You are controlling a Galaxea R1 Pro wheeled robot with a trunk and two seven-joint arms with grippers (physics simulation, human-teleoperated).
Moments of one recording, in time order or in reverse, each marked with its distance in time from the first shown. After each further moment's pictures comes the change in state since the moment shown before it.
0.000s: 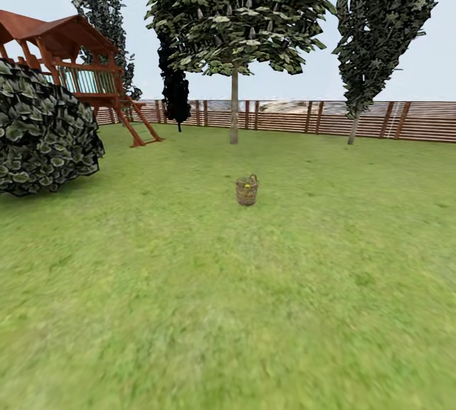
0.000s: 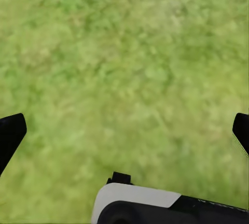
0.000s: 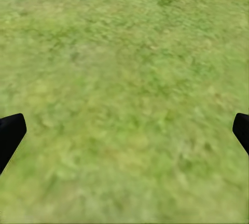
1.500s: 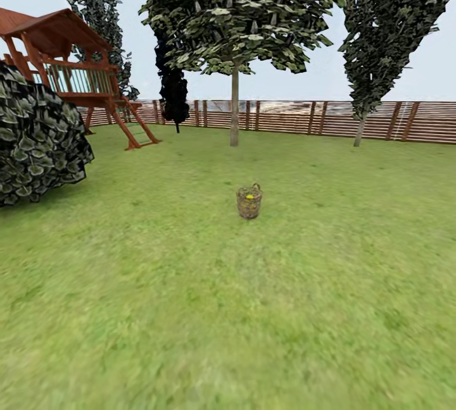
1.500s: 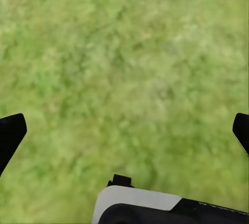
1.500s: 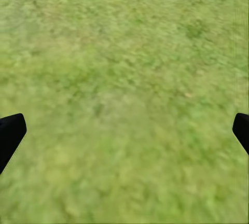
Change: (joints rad) left arm 0.000 0.001 0.002 0.000 0.001 -0.010 0.000; right arm 0.000 0.002 0.000 0.000 -0.001 -0.001 -0.001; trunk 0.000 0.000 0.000
